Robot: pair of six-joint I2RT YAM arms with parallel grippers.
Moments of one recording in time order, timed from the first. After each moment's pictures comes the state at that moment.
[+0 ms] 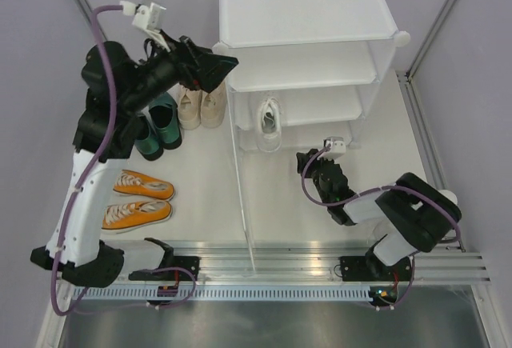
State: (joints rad) left arm -0.37 1.21 1.80 -0.44 0.42 -0.40; right arm 0.67 1.49 0.32 1.00 0.43 0.47
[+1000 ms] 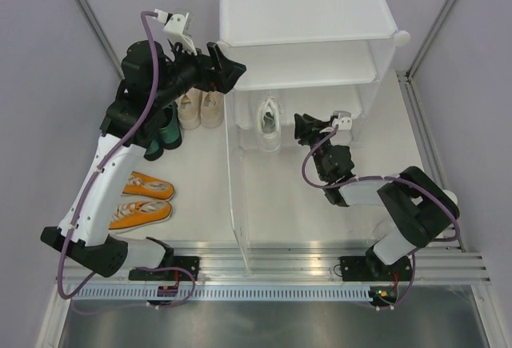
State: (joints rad) left arm -0.44 1.35 1.75 -0.46 0.24 -0.27; right arm 0.60 1.60 0.52 1.30 0.37 0.34
